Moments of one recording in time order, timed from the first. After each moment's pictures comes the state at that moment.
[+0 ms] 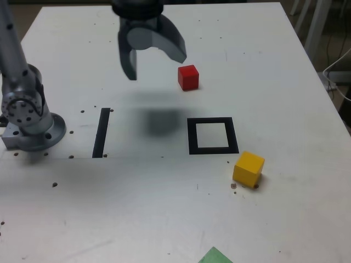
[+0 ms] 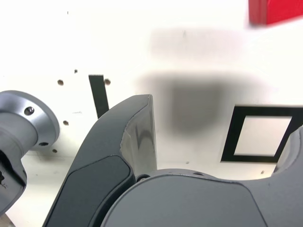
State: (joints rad) arm 0.28 1.65 -1.24 1.21 0.06 0.22
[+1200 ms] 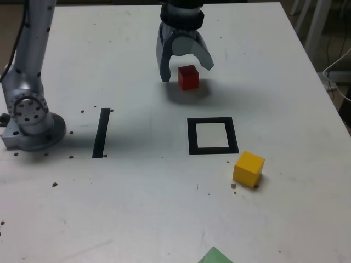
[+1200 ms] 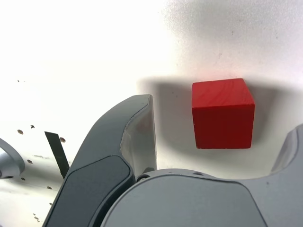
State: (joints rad) arm 0.46 2.03 -1.47 1.20 0.06 0.32
